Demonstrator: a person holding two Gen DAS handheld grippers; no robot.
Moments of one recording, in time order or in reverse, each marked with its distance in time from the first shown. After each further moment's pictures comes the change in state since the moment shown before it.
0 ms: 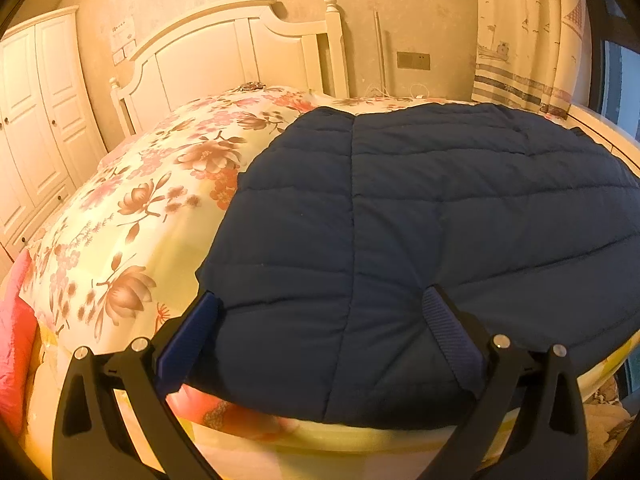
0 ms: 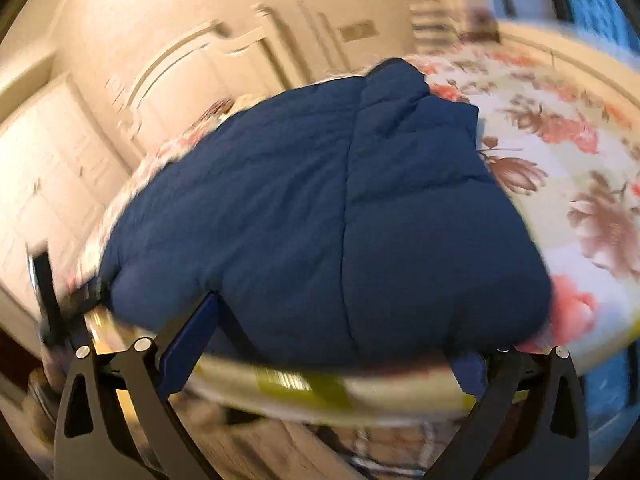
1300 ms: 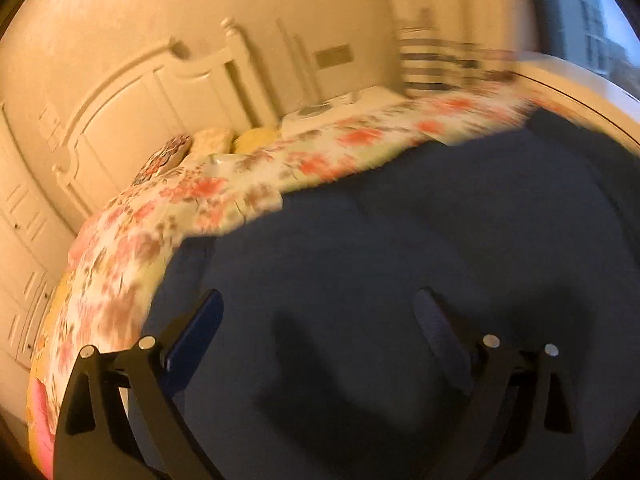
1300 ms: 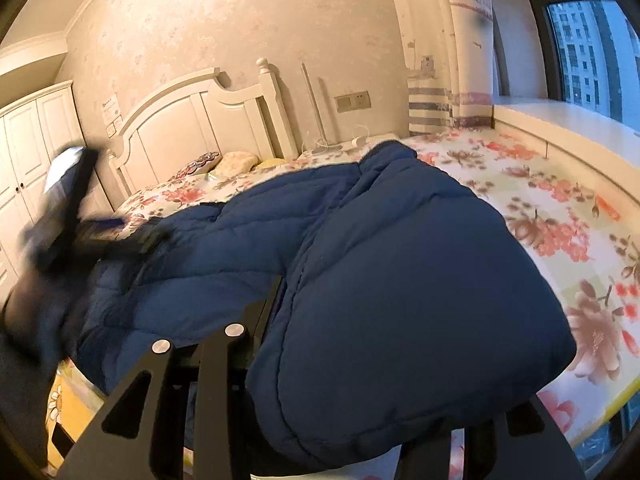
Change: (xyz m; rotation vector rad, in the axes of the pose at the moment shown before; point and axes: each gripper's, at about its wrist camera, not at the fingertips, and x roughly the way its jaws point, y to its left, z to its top) left arm 0.021 -0.143 0.095 0.315 -0.004 -0.083; right arm -0.011 0.035 0.027 -0.214 -0.295 -0.112
